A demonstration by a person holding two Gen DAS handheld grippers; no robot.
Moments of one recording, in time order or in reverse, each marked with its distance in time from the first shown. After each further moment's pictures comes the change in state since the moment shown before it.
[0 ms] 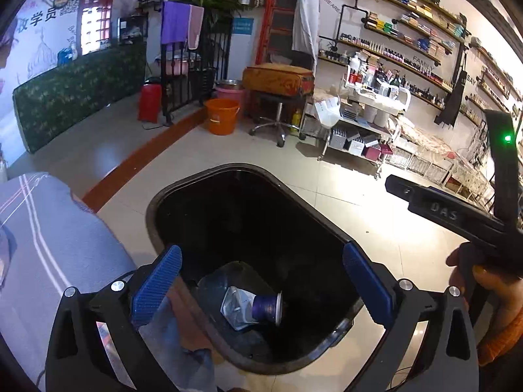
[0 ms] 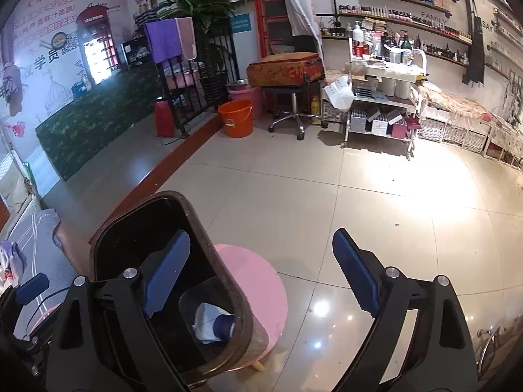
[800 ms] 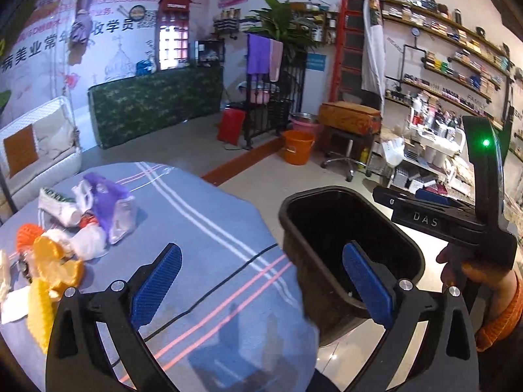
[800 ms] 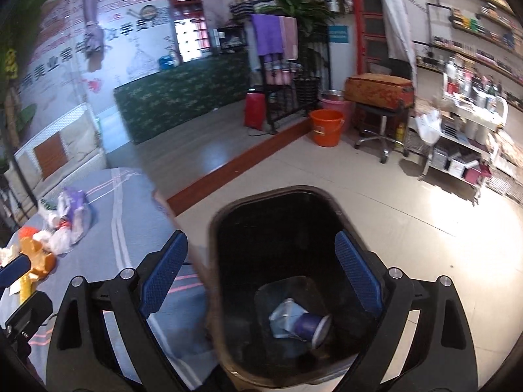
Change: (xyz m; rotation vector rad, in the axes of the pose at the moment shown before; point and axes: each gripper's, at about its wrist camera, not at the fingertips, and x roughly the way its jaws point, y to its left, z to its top) left arm -0.110 0.076 -0.036 -0.122 -0.152 0.302; right arm -0.044 0.139 -0.027 -0.252 -0.020 0.316
